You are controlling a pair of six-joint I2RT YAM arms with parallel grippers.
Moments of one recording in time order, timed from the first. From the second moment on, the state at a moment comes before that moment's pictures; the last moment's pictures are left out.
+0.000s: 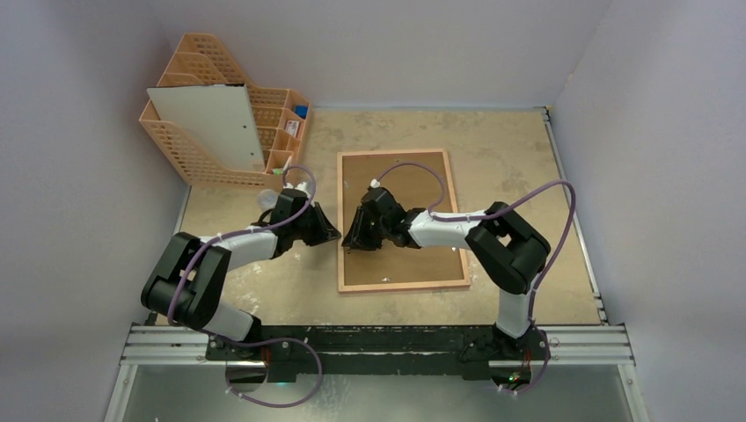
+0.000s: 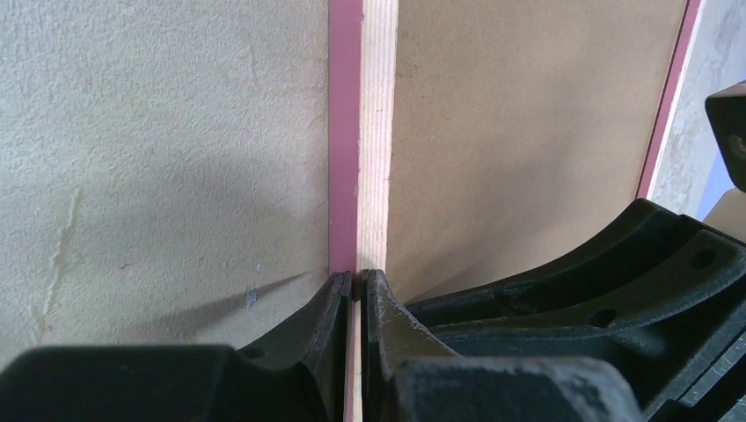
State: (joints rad) left arm -0.39 1.49 0.58 0.13 0.27 -0.76; right arm 0.85 1.87 1.06 -0.01 -0.15 1.04
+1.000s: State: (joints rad) left arm -0.39 1.48 0.57 0.14 0.27 -0.76; right arm 0.88 1.86 1.04 0.00 -0.12 1.09
